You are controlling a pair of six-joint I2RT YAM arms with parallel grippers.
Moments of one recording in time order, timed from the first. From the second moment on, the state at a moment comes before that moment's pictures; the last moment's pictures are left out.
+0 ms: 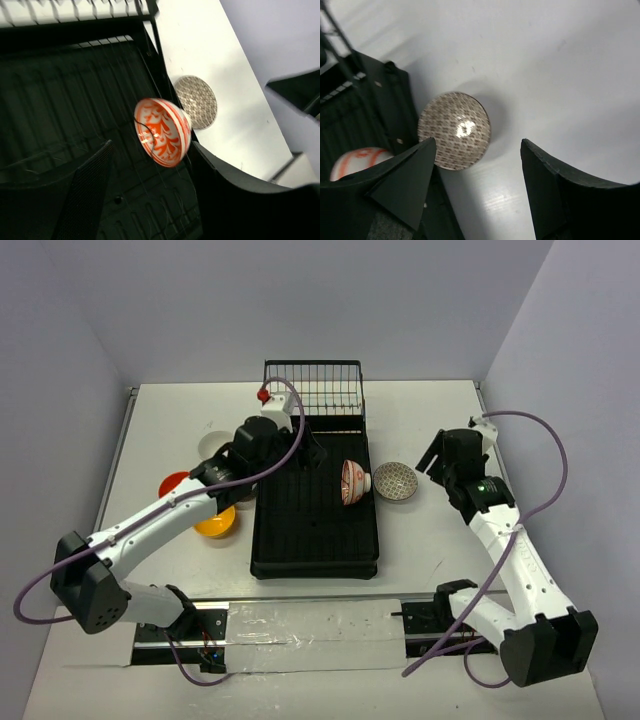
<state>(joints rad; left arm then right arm) -0.76 1.36 1.11 -0.12 -0.04 -0.56 0.19 0.97 0.94 -0.59 0.36 0.58</state>
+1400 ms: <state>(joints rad) -0.76 1.30 1.15 -0.38 -0.28 -0.26 0.13 1.34 0.78 -0.43 0.16 0.65</state>
